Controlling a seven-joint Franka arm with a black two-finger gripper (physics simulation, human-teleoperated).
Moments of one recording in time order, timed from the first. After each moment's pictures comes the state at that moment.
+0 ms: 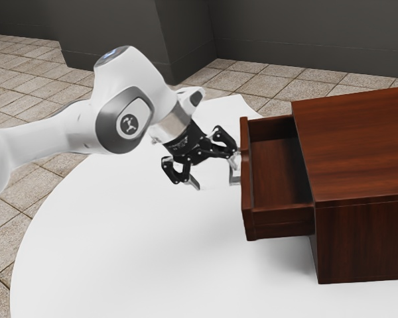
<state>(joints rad) 0.91 0.18 -0.95 -1.74 -0.11 2.16 -0.69</state>
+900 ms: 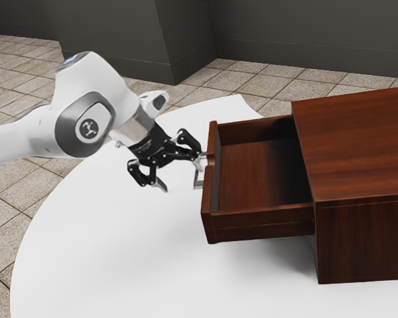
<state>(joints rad) 1.66 0.25 -1.62 -1.87 0.00 2.16 -0.70</state>
